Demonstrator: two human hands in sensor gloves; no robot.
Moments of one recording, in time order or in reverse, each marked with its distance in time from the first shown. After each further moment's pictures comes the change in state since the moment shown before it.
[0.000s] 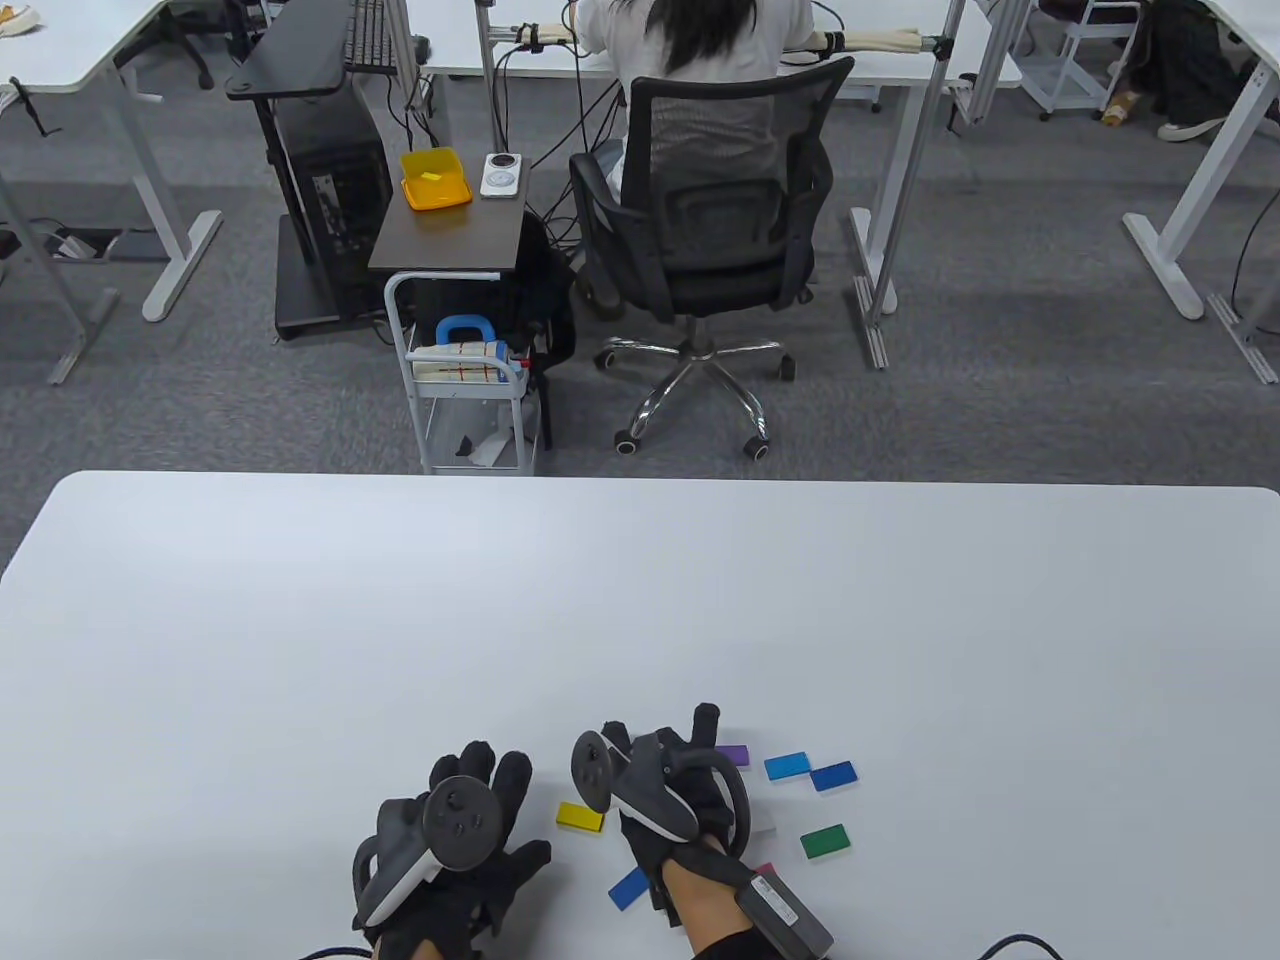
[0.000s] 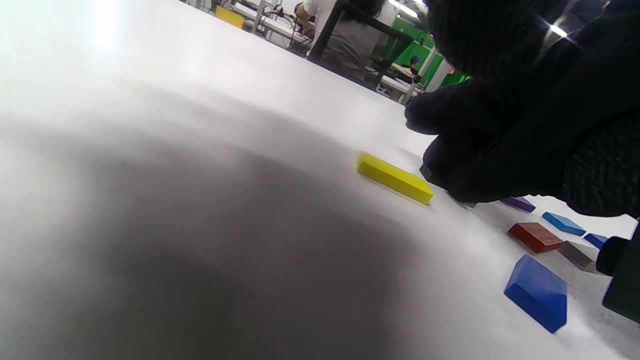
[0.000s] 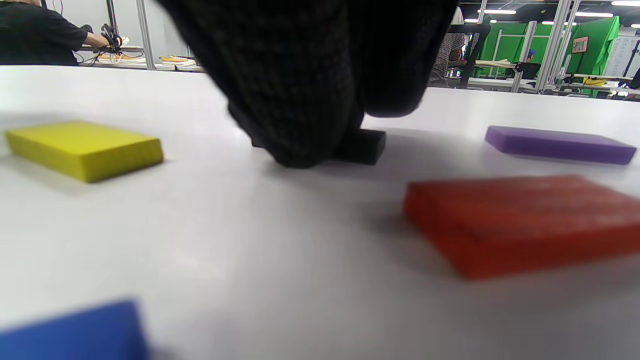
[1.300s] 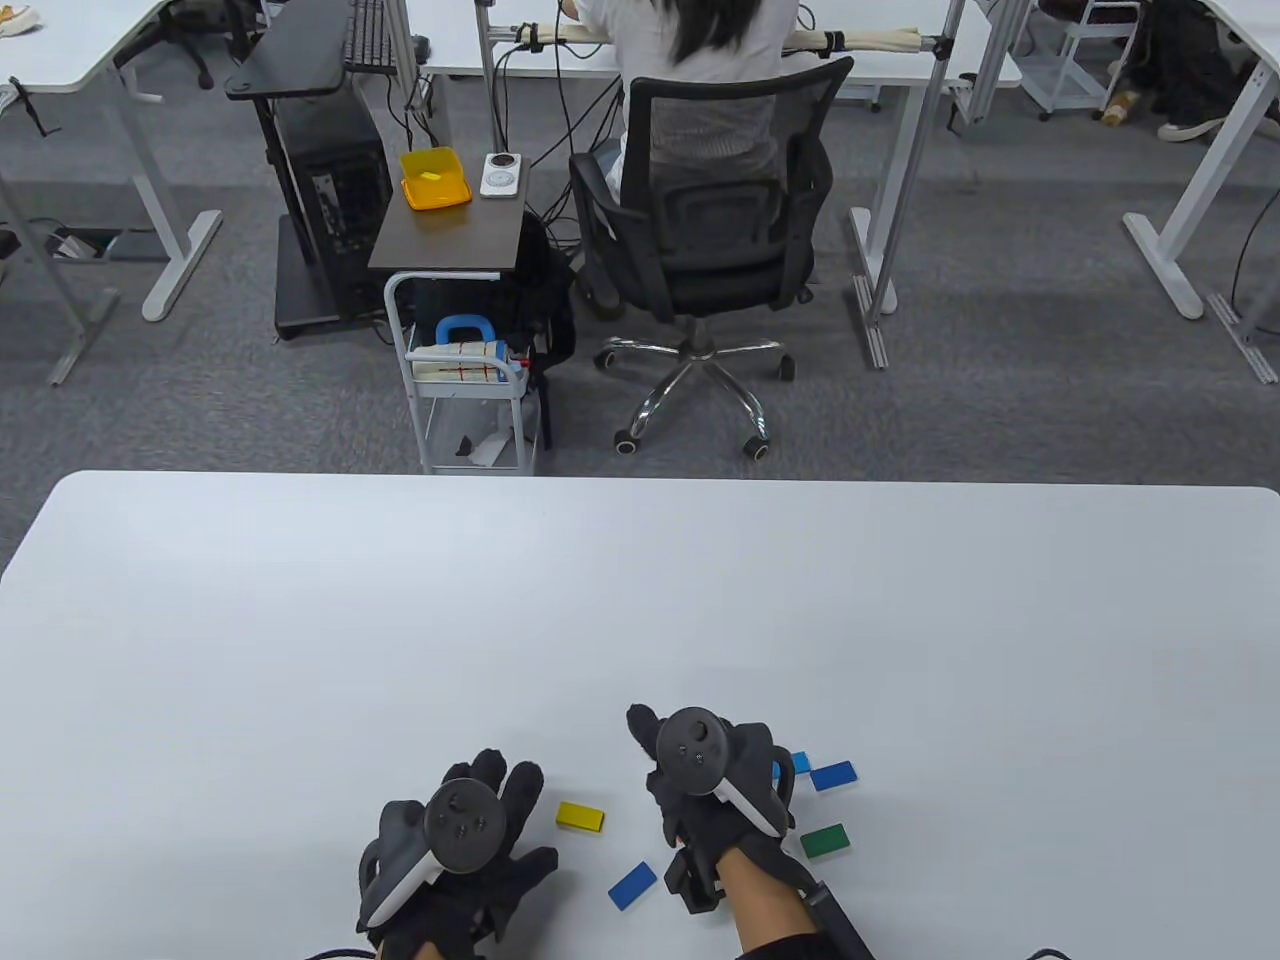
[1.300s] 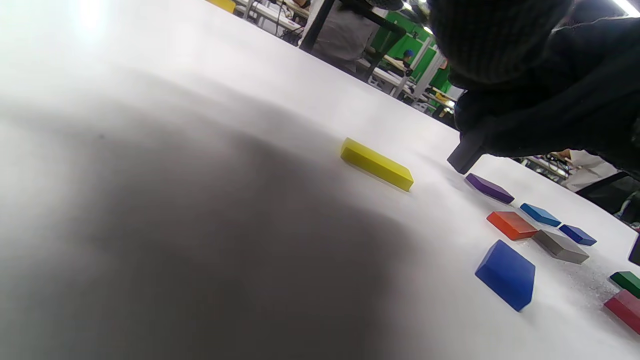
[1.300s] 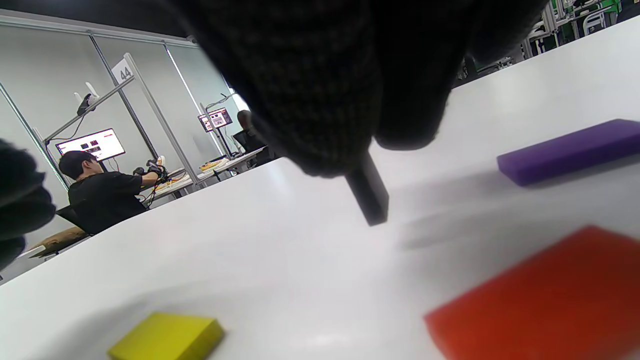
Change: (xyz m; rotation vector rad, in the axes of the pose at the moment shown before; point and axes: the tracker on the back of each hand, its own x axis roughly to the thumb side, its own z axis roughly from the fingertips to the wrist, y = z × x) left_hand 0.001 -0.005 0.000 -0.031 -0.029 0.026; right_hand -0.057 -0.026 0.011 -0.106 -0.037 -0.448
